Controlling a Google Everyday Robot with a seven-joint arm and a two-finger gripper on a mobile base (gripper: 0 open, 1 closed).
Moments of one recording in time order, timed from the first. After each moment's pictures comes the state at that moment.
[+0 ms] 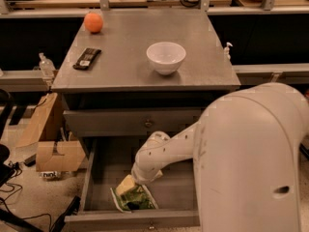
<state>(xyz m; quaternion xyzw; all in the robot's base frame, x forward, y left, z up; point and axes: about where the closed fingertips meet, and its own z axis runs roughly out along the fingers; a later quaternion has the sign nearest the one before) 0.508 0.044 0.440 -0.25 0.96 0.10 0.07</state>
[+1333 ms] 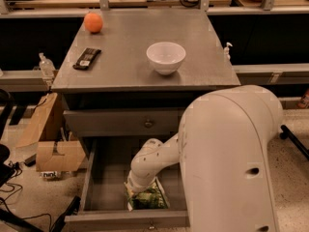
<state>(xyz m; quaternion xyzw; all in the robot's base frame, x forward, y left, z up) 0.487 0.066 0.401 -0.26 0.96 0.11 0.04</state>
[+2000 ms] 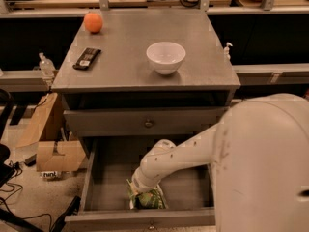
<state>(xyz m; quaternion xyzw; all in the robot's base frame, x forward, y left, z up) 0.478 0.068 0.425 -0.29 0.94 0.16 0.07</state>
